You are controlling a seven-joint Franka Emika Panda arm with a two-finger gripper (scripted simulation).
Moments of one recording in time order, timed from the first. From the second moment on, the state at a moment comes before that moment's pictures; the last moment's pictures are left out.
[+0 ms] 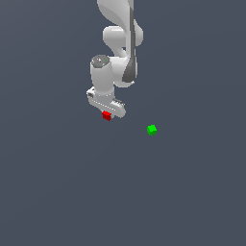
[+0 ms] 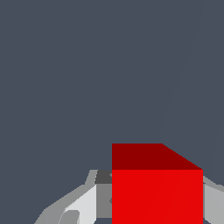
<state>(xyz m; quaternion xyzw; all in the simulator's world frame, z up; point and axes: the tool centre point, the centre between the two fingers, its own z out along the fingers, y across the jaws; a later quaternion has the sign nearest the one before) -0.151 -0.082 0.111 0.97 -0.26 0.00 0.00</state>
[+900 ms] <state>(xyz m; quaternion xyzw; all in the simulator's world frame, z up) -0.146 -0.041 0.109 0.97 -0.26 0.00 0.00</state>
